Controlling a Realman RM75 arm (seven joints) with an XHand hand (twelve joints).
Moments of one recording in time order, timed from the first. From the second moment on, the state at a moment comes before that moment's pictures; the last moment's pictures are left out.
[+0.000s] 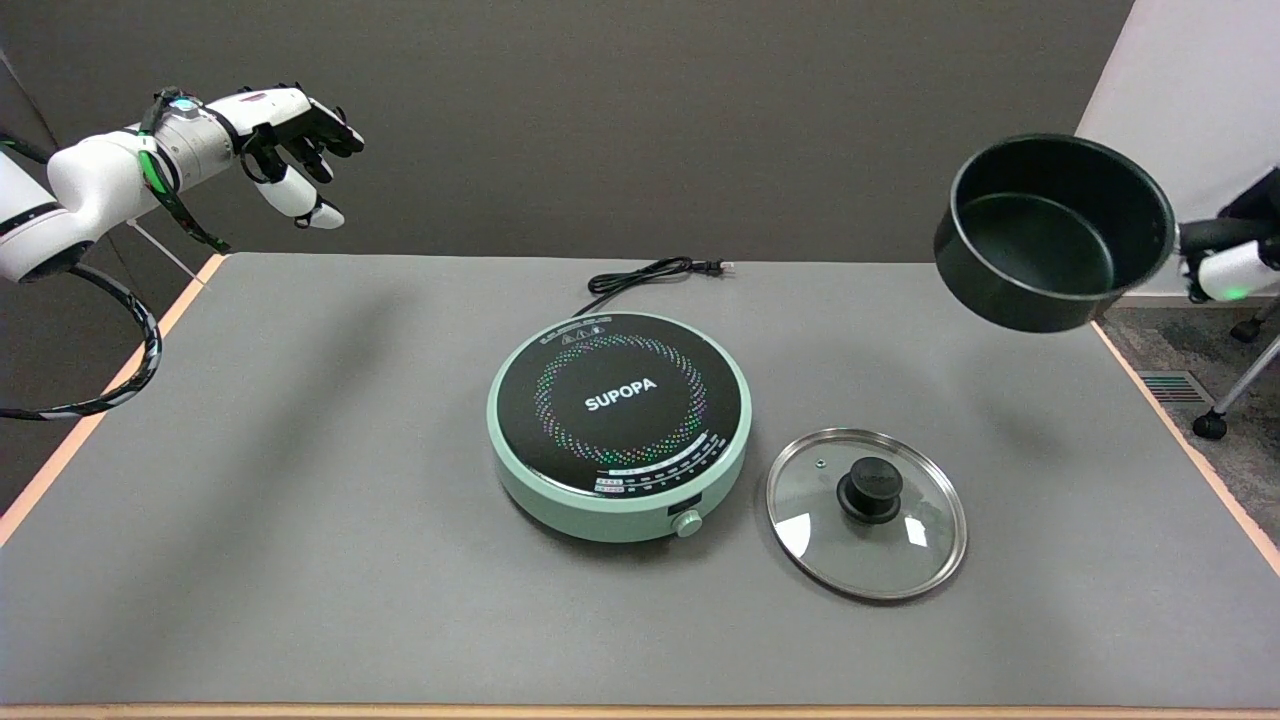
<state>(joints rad) -0.40 -0.60 -1.02 1.30 1.50 0.25 -0.28</state>
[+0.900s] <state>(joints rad) -0.79 -0.82 -0.82 1.61 1.60 0.28 -0.38</state>
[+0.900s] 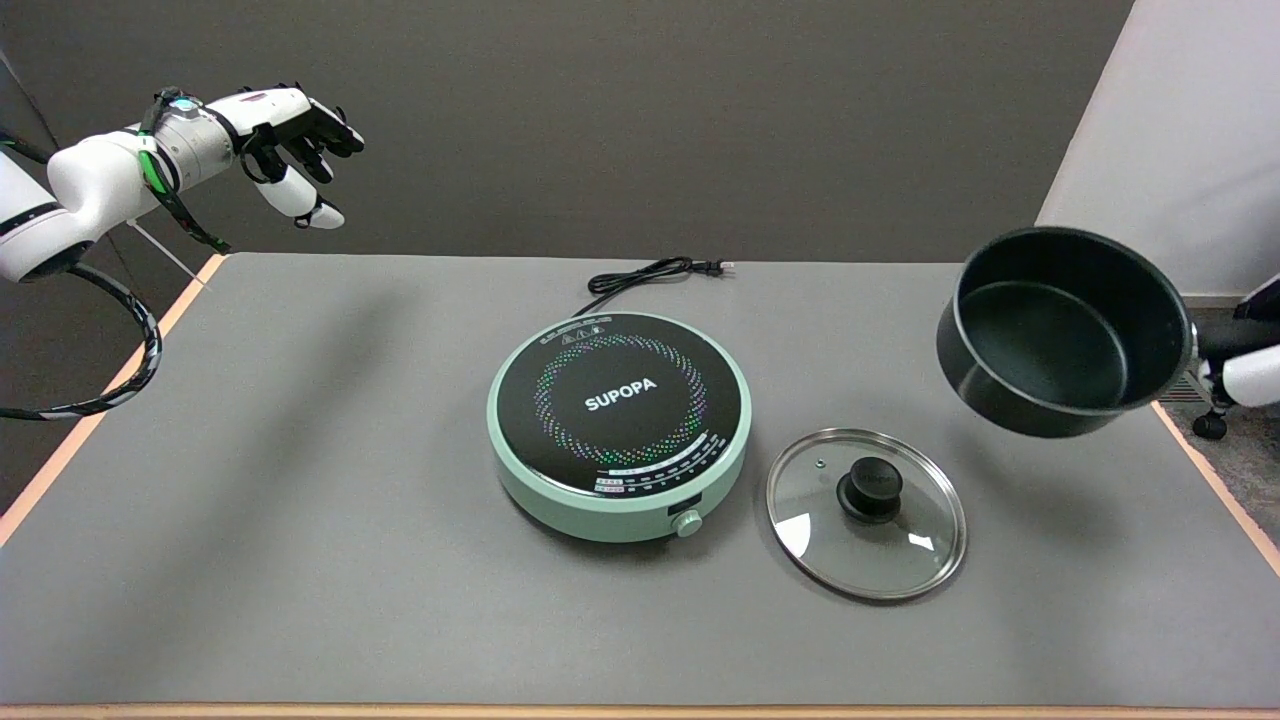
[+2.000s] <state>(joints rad) -0.89 -0.90 -0.89 1.58 1.57 0.35 -0.44</state>
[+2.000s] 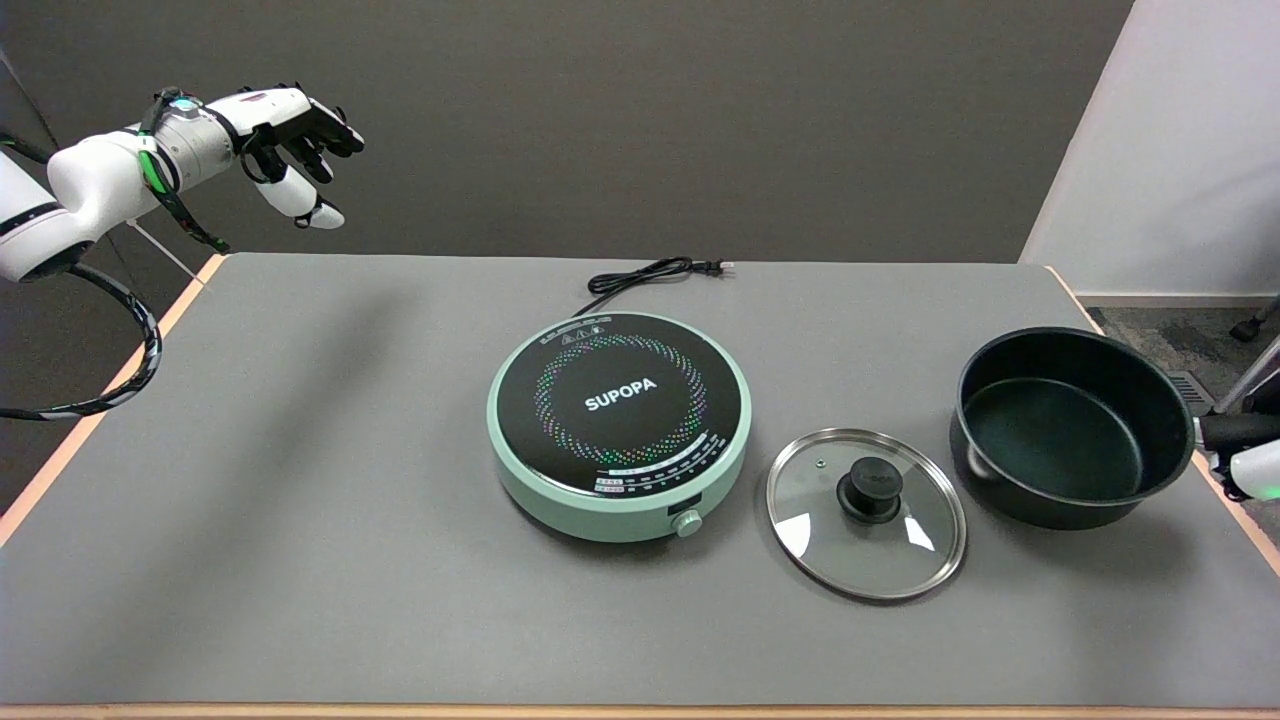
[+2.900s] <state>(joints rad) -0.85 -0.86 -0.92 1.52 1.60 0.32 -0.51</state>
